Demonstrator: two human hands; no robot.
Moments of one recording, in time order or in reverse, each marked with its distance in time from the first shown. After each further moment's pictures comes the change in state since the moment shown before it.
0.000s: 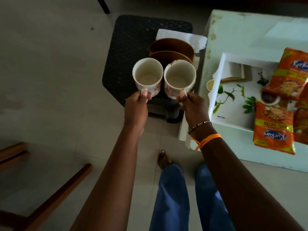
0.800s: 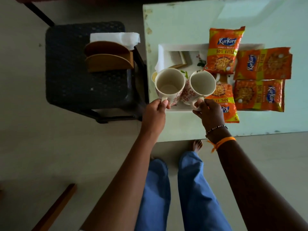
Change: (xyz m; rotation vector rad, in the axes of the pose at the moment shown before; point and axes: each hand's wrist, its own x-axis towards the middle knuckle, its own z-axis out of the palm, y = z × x) left_hand -0.076 0.003 0.151 0.139 -0.415 0.090; right_hand -0.007 0.088 -0.162 0.197 0.299 0.196
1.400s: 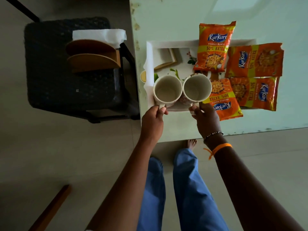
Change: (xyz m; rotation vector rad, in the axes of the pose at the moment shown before) left_hand 0.000 -0.014 0.030 0.180 -0.022 0.006; right_hand 0.014 0.028 -0.021 -0.294 0.039 -0.115
